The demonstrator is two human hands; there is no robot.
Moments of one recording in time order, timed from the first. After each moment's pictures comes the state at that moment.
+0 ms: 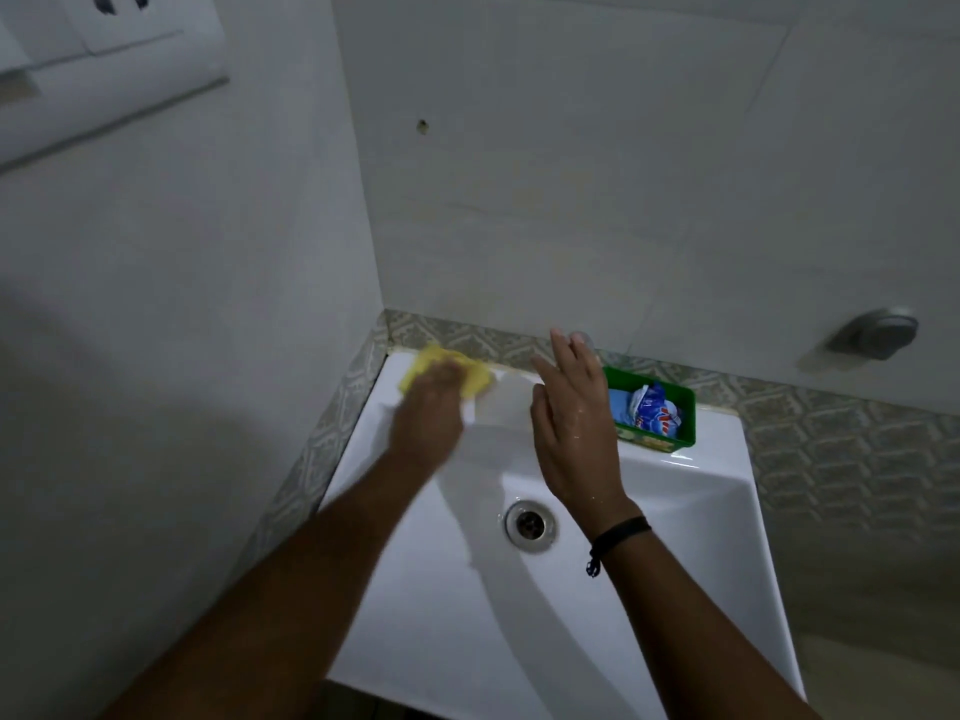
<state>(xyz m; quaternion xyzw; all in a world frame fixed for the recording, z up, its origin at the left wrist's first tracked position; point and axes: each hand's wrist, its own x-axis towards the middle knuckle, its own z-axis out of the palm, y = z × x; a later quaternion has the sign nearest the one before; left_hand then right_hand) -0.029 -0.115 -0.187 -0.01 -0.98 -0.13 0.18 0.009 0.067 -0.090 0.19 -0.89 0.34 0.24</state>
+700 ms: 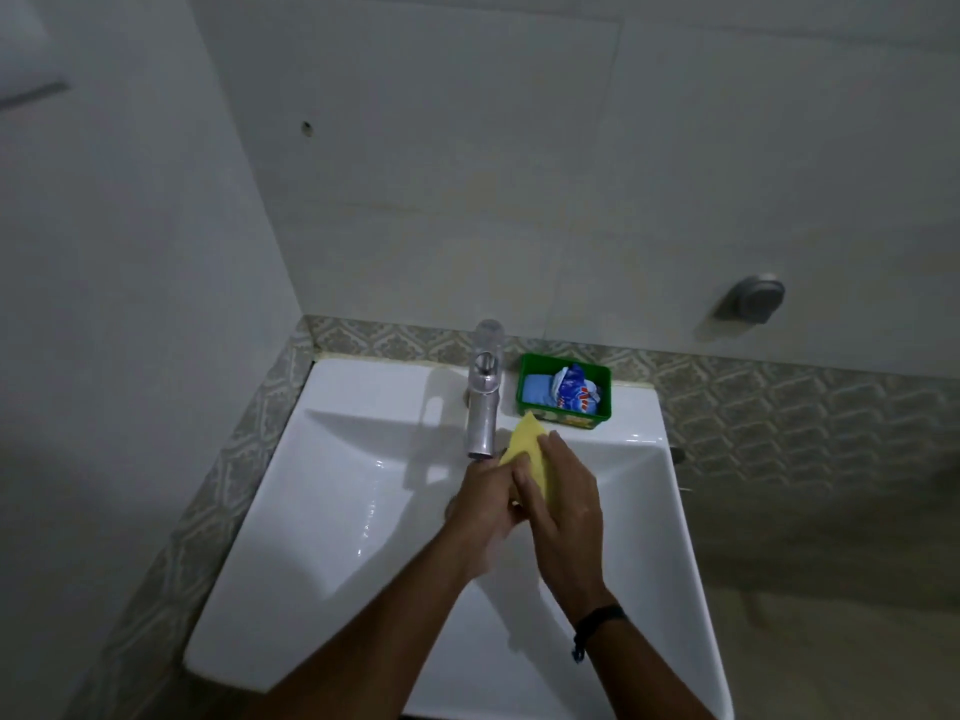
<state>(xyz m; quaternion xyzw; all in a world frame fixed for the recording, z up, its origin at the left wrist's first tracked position) 0.062 0.047 -0.121 0.21 -0.51 -0.81 -0.19 0.085 0.139 -0.153 0.01 -0.86 0.48 0.18</state>
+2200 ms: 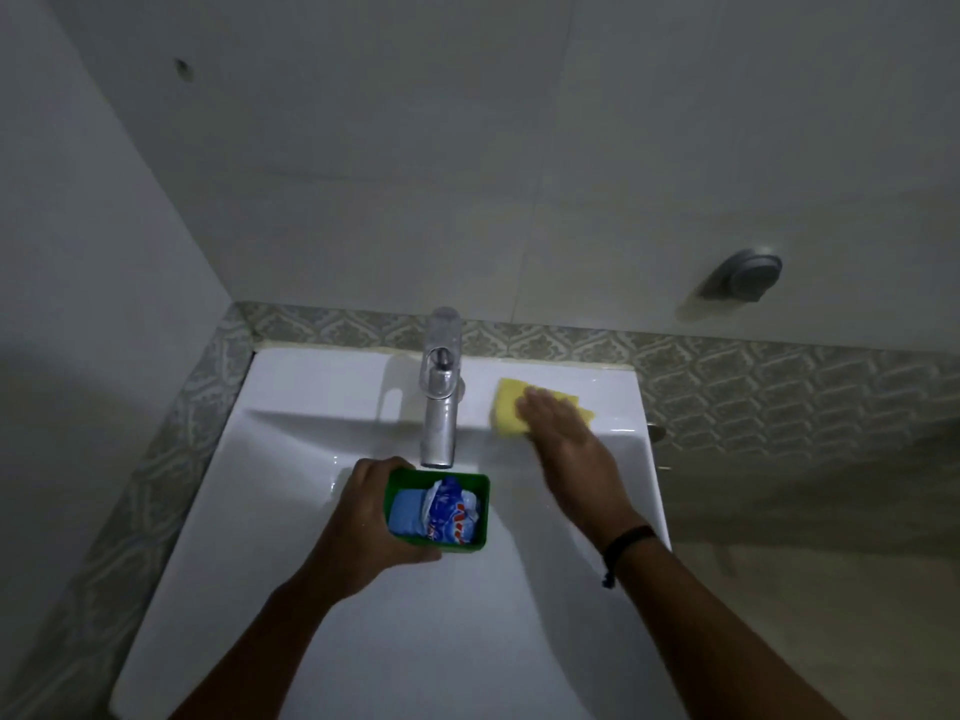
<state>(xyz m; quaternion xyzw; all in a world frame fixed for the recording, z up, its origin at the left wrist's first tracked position) 0.066 -0.057 -0.203 -0.09 -0.87 -0.49 -0.01 0.007 0.204 -0.173 0.20 -0.95 0.19 0.15</state>
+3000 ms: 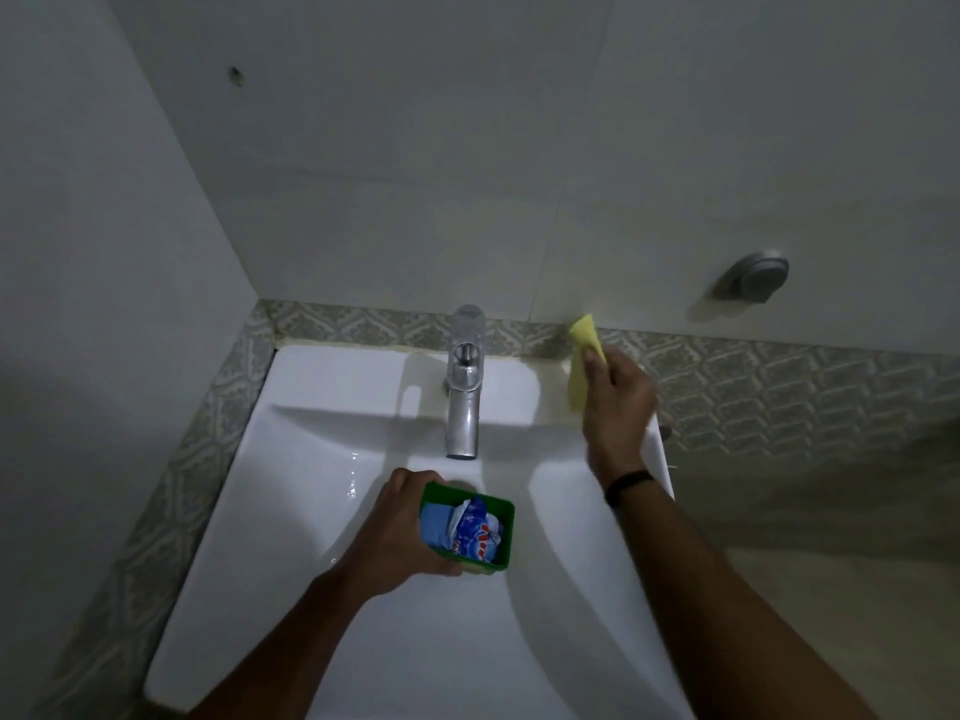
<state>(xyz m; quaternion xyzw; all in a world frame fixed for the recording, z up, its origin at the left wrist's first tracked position) 0.068 -0.050 -0.212 -0.09 -0.89 -0.44 -0.10 -0.020 0.181 -0.116 -0.14 -0.78 0.56 0.24</state>
